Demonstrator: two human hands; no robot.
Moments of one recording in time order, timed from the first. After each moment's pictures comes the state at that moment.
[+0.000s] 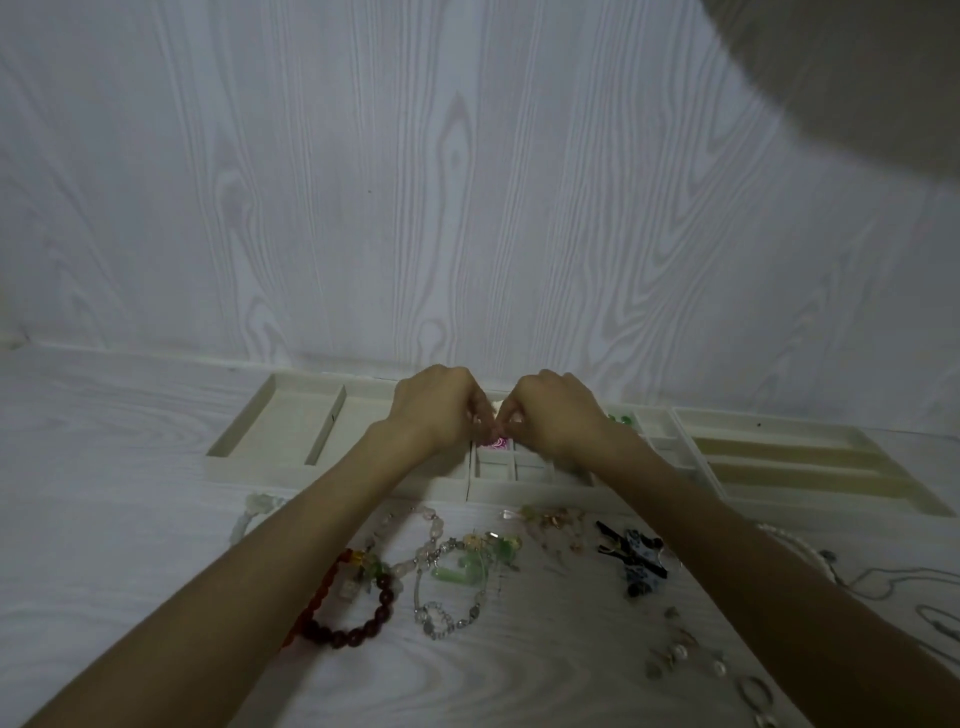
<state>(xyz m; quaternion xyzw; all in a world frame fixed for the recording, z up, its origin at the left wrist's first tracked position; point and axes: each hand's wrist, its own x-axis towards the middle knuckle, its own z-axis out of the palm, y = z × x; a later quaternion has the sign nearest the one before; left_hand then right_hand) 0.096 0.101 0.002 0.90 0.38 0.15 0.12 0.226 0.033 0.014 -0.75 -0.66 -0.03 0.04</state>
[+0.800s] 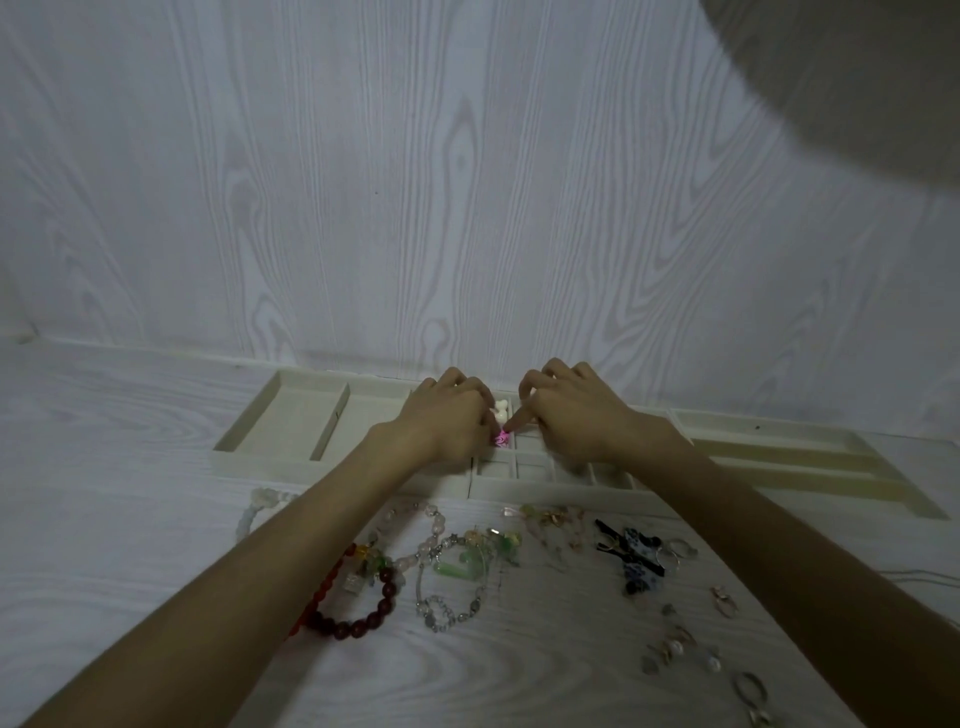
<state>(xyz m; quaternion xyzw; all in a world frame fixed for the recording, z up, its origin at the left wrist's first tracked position) 0.094 0.095 0.000 0.95 0.30 0.04 0.08 0.234 0.015 0.028 -0.68 -0.72 -0.10 -0.11</state>
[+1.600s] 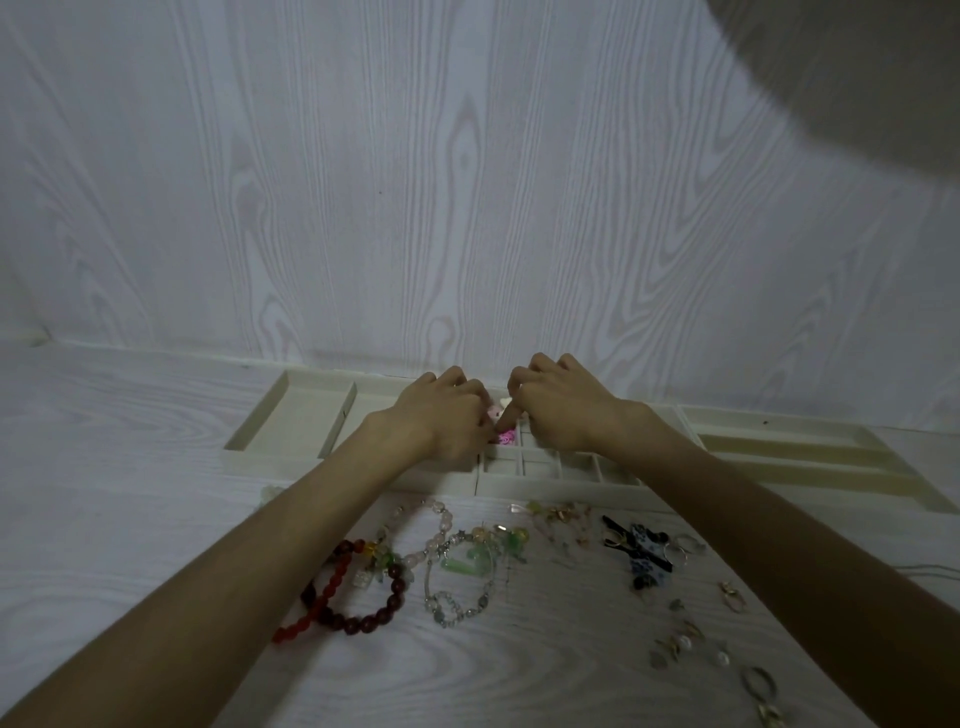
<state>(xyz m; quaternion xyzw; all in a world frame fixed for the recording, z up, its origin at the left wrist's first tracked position) 0.084 0.093 0.010 0.95 0.29 -0.05 -0.01 0.220 0.023 0.033 -0.66 -0.74 -0.09 -0.12</state>
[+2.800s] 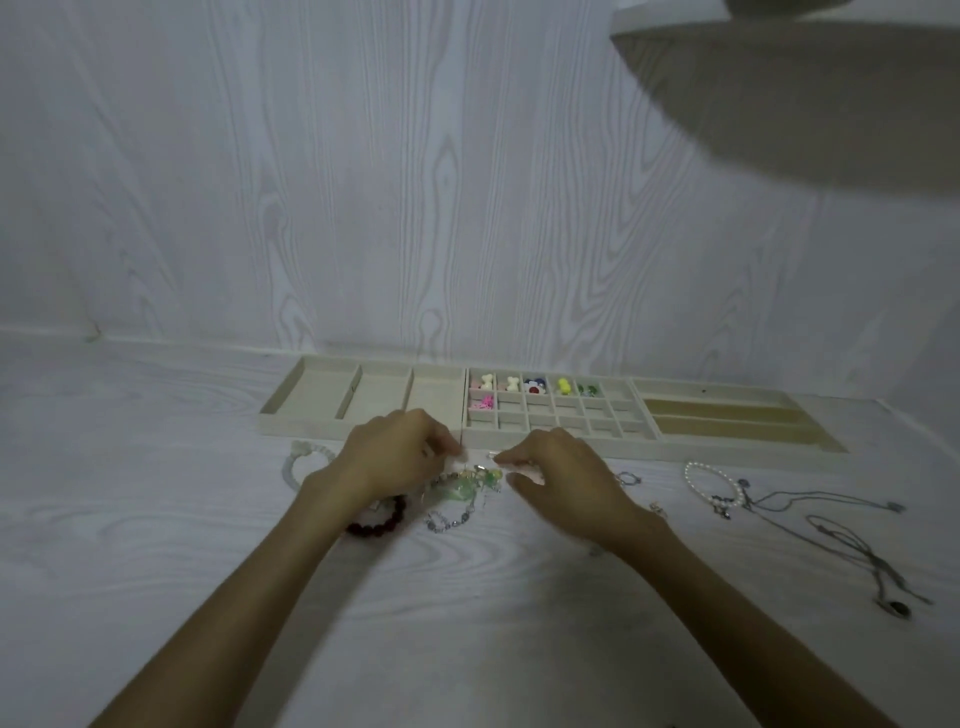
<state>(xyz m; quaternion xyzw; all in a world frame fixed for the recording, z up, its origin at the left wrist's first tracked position) 0.009 0.001 0.010 0.91 0.38 0.09 0.17 0.183 -0.106 -0.006 -0.72 -0.67 0.04 0.18</state>
